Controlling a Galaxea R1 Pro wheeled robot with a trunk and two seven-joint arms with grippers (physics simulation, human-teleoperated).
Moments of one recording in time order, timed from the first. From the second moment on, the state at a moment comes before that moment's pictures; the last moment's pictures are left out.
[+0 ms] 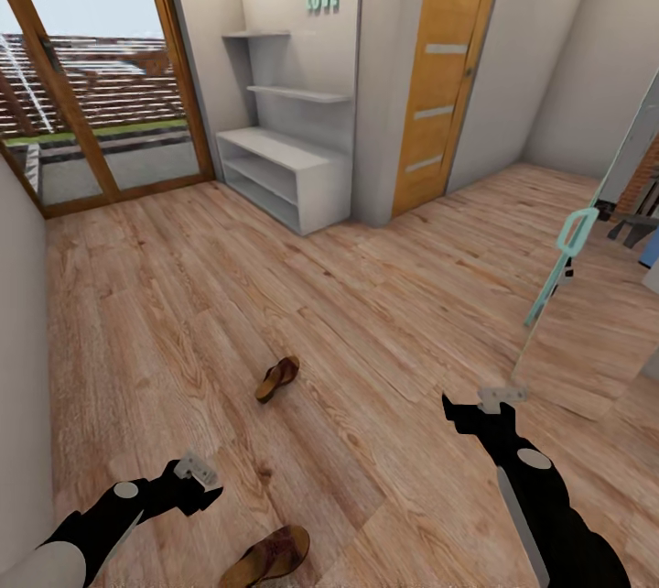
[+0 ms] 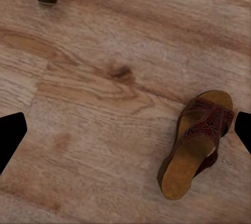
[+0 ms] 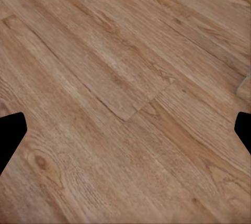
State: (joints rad) left arm -0.60 0.23 -0.11 -0.33 -0.26 -0.09 -0.50; right arm -0.28 -0.07 -0.06 -1.39 0.00 0.41 0.00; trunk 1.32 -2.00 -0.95
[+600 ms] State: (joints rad) left arm -0.60 0.23 -0.11 -0.33 -0.26 -0.09 -0.50; right arm -0.28 -0.07 -0.06 -1.39 0.00 0.41 0.00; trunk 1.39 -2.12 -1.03
